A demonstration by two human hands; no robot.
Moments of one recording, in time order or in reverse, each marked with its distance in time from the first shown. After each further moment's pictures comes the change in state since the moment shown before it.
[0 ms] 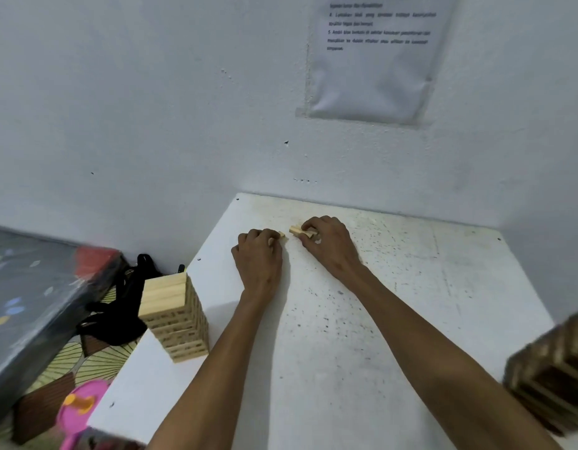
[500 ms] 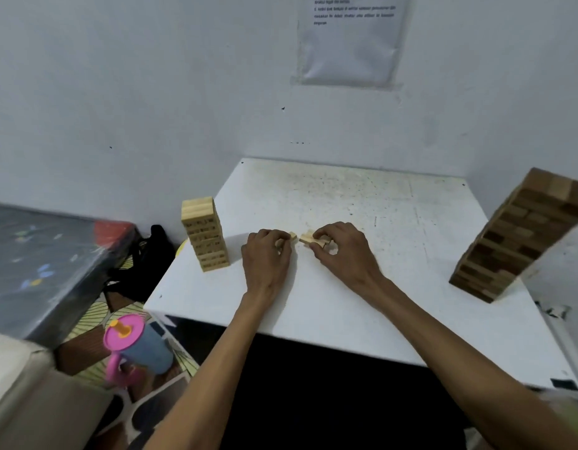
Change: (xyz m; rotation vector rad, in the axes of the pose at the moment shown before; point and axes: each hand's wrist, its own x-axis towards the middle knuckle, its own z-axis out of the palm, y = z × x) left_hand -0.150 0.003 -0.082 -0.174 -0.112 0.081; right_hand -0.188 -0.056 -0.056 0.018 0.062 -0.042
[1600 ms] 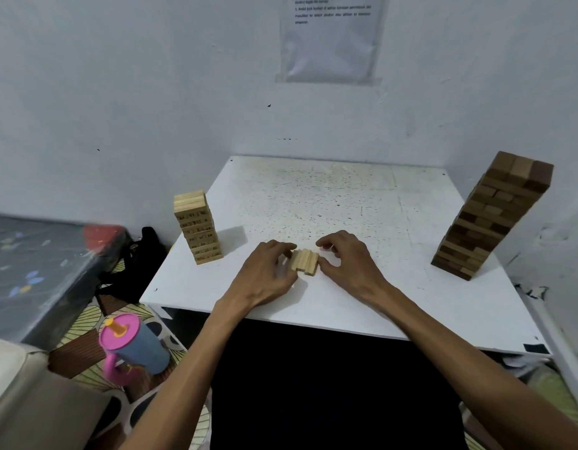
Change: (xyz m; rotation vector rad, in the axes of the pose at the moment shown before) left_hand -0.035 0.001 -0.036 0.021 -0.482 0.240; right_hand -0.055 -0.001 -0.024 0.066 -0.170 0.114
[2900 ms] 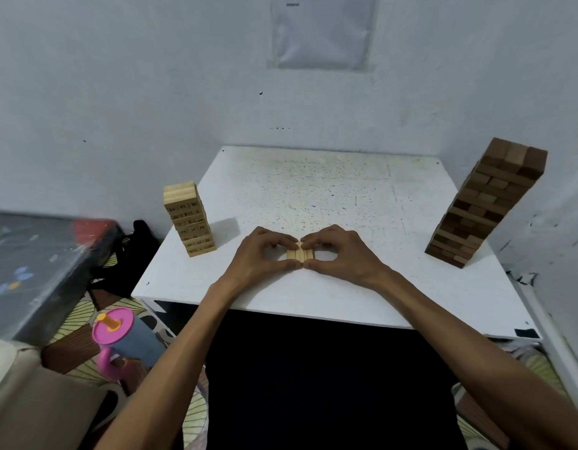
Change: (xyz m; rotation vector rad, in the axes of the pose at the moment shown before) left_hand 0.014 -0.014 -0.002 -0.223 -0.029 0.015; right_hand 0.004 0.005 -0.009 0.195 -0.139 -0.075
